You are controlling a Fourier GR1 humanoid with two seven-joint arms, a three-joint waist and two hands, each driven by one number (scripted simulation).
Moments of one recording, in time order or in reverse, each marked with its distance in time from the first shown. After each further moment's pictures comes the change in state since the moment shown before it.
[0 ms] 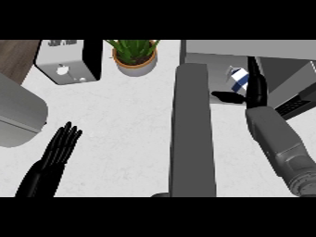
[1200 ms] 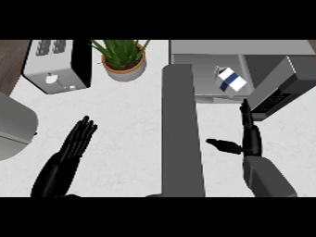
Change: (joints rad) left arm -0.053 -0.061 -0.052 -0.011 -0.067 0.031 0.064; right arm 0.354 0.104 -0.099 -0.083 -0.139 0.402 -0.308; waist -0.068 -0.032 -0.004
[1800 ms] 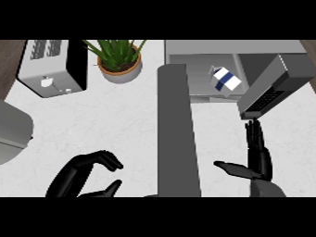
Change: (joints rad) left arm -0.002 0.014 -0.085 0.039 -0.066 -0.053 0.019; right arm 0.263 0.033 0.036 -0.277 -0.076 0.265 -0.013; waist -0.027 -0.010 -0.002
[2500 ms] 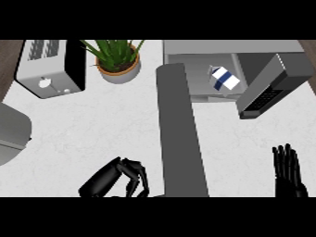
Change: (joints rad) left arm -0.123 -0.003 -0.189 0.169 -0.263 -0.018 0.000; right arm 0.455 -0.019 0.104 -0.635 -0.075 0.129 0.129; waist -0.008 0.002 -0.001
